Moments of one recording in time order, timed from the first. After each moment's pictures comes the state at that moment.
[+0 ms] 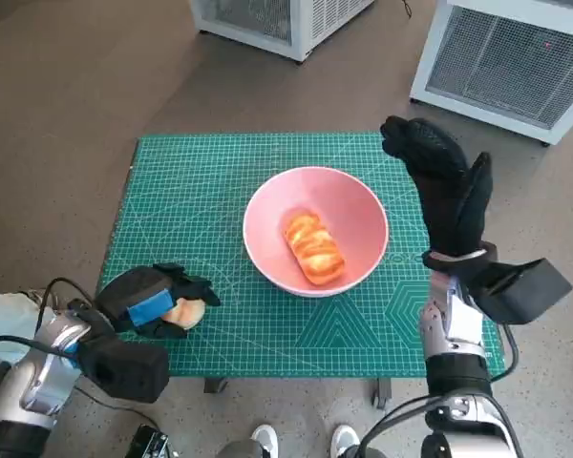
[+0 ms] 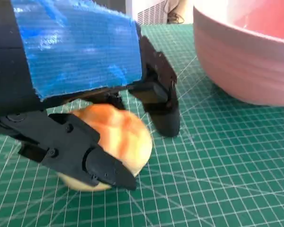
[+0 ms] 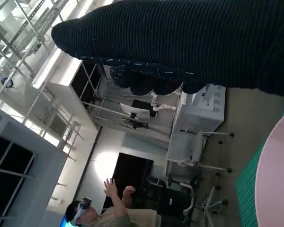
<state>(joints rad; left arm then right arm) -0.22 0.75 -0.15 0.24 0.50 -0.44 -0.34 -0.69 -0.07 -0.19 0.70 0.35 -0.71 0.52</state>
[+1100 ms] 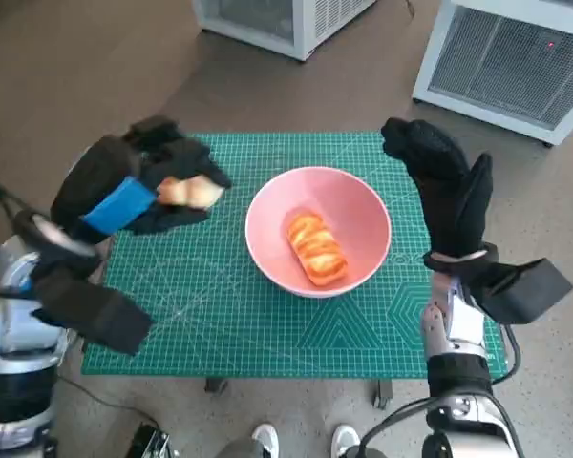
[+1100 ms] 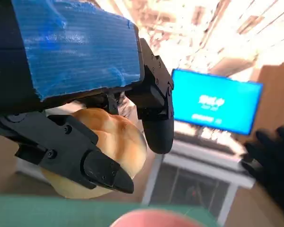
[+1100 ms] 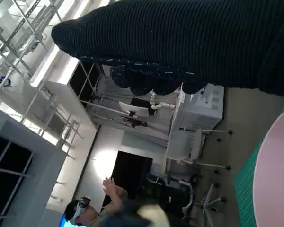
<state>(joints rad) -0.64 0.58 -0.04 -0.05 0.40 -0.26 -0.28 -0.69 -0.07 -0.20 0.71 0.35 -0.71 0.54</state>
